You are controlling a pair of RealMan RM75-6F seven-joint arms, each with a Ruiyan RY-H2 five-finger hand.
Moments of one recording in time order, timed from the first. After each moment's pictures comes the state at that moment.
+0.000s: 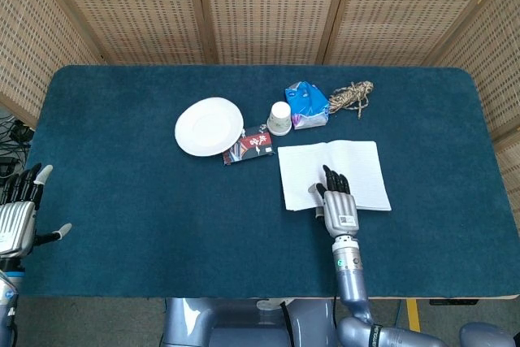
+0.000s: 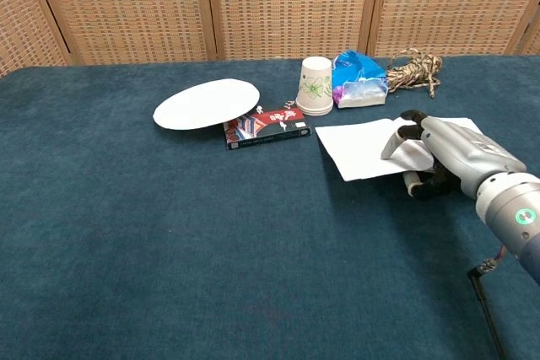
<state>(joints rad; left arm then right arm) -0.15 -1.22 -0.11 -1.61 1.36 1.43 0.12 0.45 -1.90 0.28 -1.42 -1.08 1.28 -0.46</state>
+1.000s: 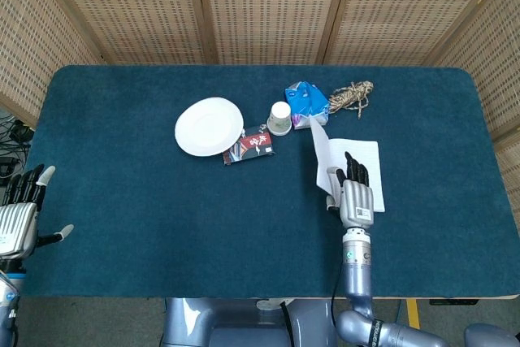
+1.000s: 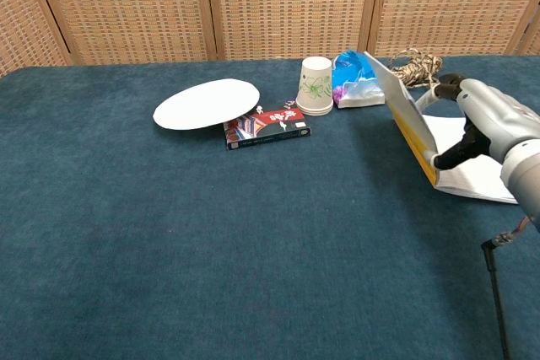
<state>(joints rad) -0.15 -1.21 -0.10 -1.62 1.37 1.43 0.12 0.44 -1.89 0.37 -1.45 -1.06 1.39 -0.43</state>
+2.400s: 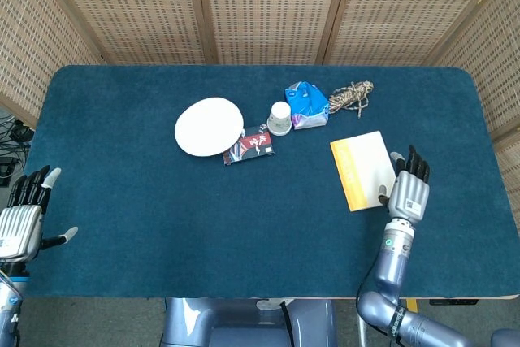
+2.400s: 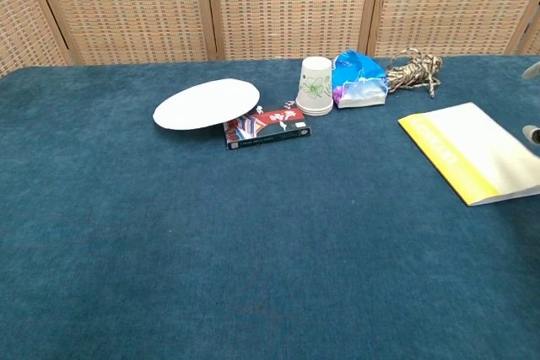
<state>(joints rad) -0.14 -1.21 -0.08 -1.64 1.41 1.45 0.13 0.41 -1.78 0.47 -1.41 -0.92 1.45 -0.48</state>
